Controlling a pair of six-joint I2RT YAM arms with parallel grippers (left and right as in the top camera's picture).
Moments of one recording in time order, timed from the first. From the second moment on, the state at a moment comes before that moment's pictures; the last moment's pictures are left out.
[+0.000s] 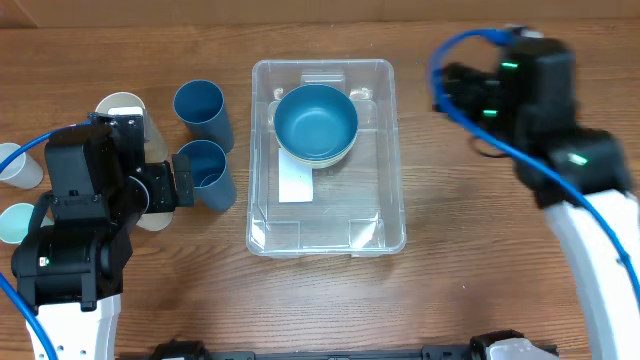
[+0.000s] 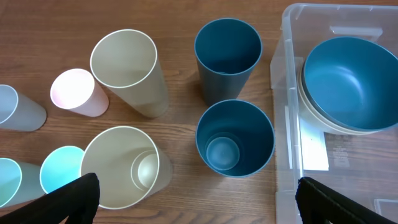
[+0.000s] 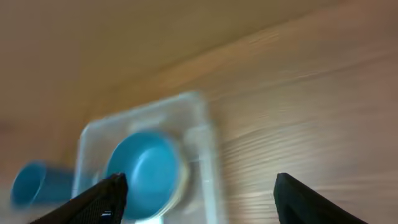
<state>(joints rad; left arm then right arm) 0.05 1.06 1.32 -1.05 -0.03 -0.01 0.16 1.34 1.53 -0.86 -0.01 0.50</state>
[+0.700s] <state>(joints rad) 0.05 1.06 1.32 -1.05 -0.03 -0.01 -0.29 1.36 1.53 -1.01 0.09 0.57</state>
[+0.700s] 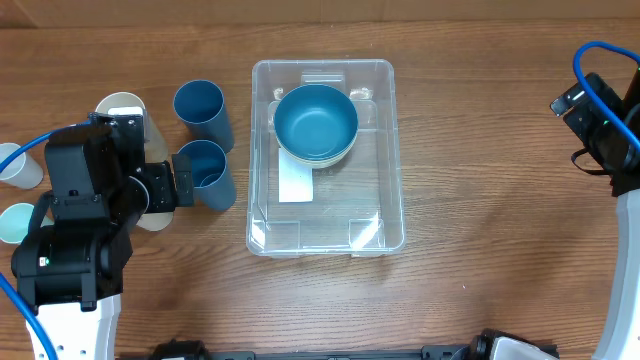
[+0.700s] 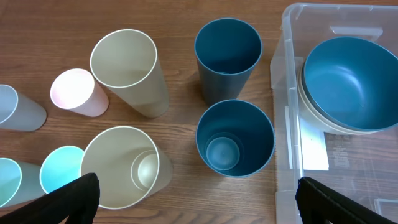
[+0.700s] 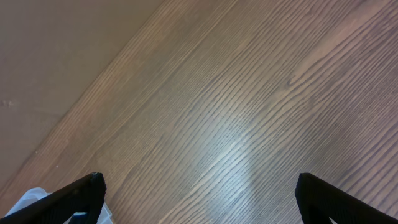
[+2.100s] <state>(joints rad) 0.17 1.08 1.36 -1.06 0.05 -0.37 -0.29 1.36 1.53 -1.01 0.09 0.57</state>
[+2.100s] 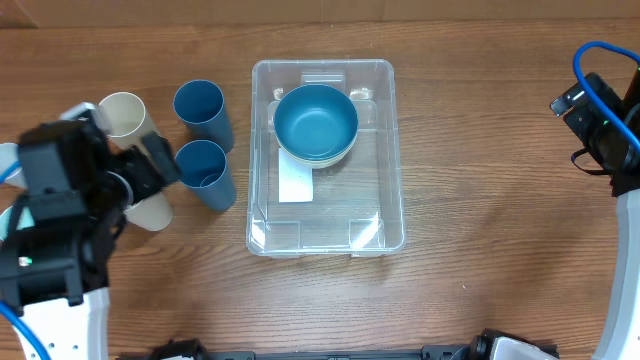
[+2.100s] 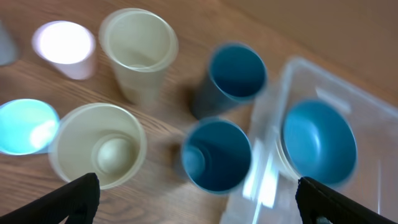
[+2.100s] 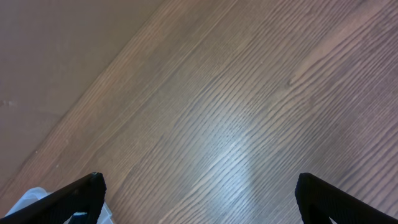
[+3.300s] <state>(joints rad) 0.89 2.03 1.64 -0.66 0.09 -0.44 -0.29 1.36 1.53 -1.01 0.09 0.57</state>
